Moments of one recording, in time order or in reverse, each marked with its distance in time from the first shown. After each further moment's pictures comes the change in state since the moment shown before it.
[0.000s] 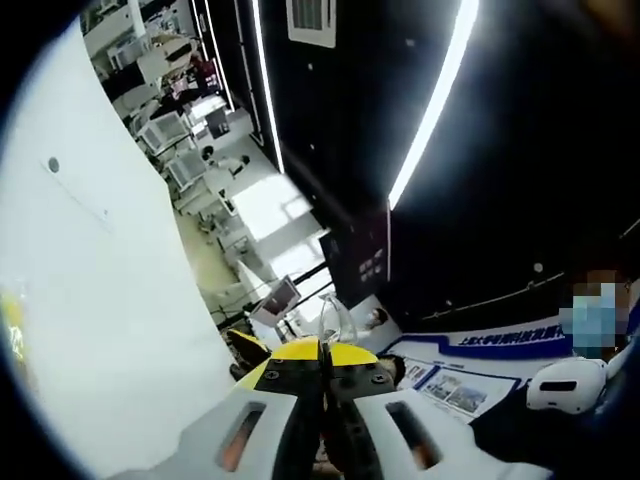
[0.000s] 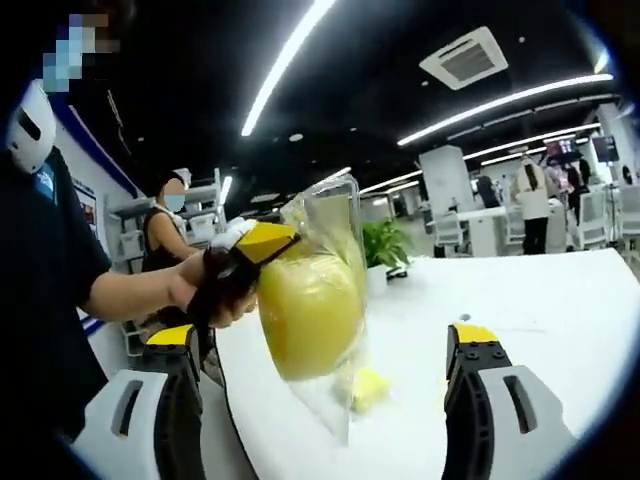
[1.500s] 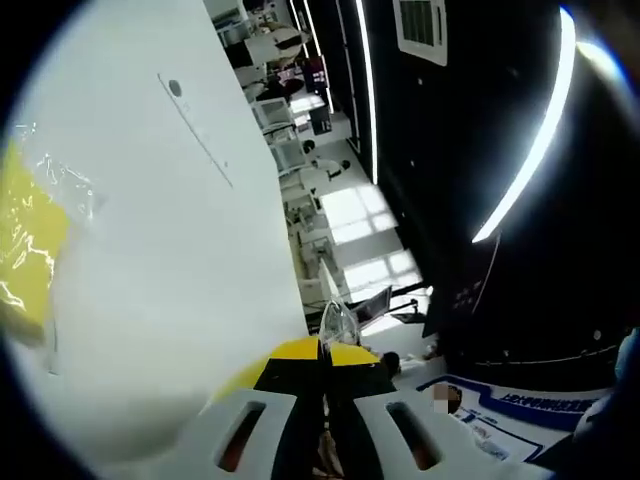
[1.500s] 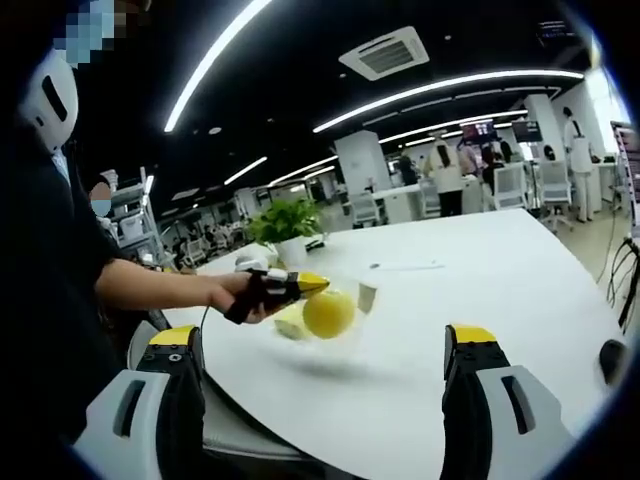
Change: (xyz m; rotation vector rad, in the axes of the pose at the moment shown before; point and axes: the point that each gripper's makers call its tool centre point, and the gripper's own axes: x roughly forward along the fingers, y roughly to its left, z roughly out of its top) left arm 0.004 0.208 -0.036 -0.229 -0.074 0.362; right arm -0.149 -0.022 -0.059 0.098 0.064 -0.351
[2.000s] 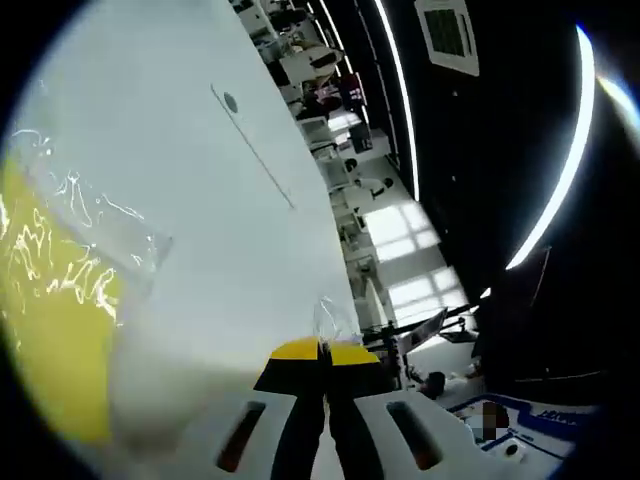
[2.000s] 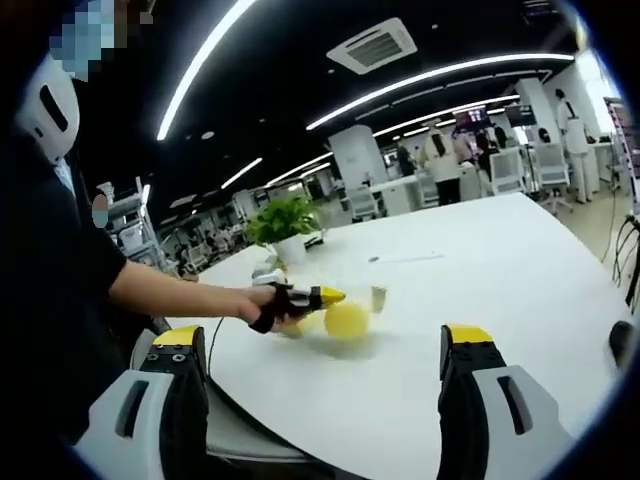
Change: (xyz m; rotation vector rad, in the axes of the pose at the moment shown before) left arm 0.011 0.081 0.034 0.091 -0.062 0.274; right arm 0.011 -0.013 -0.005 0.082 0.000 0.007
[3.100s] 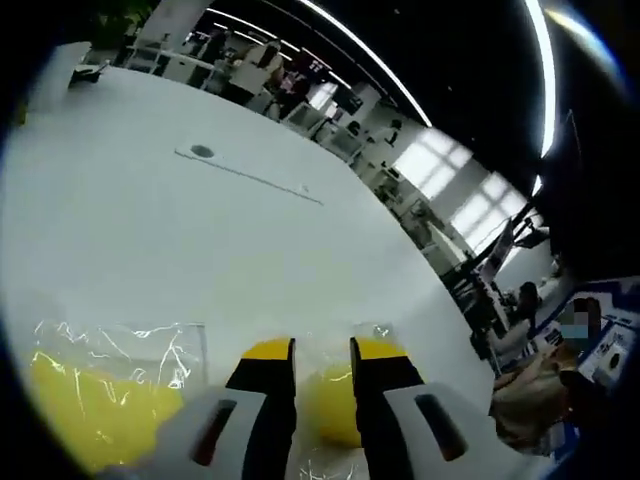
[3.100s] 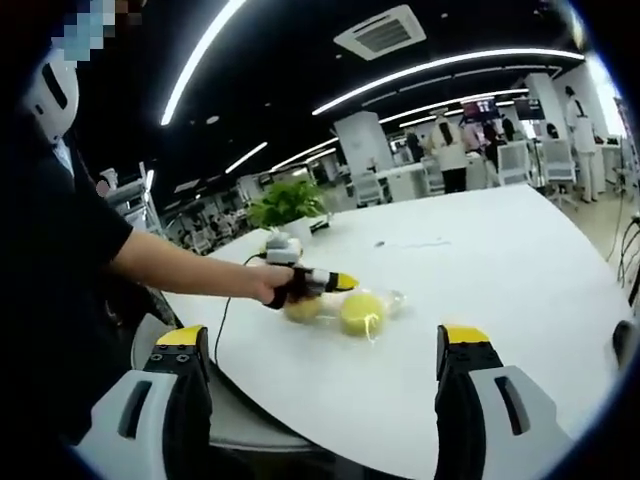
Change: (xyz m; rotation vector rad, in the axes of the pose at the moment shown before) left arm 0.001 0.010 0.009 0.430 0.069 0.149; right arm 0.000 0.016 -0.017 -0.048 0.078 0.010
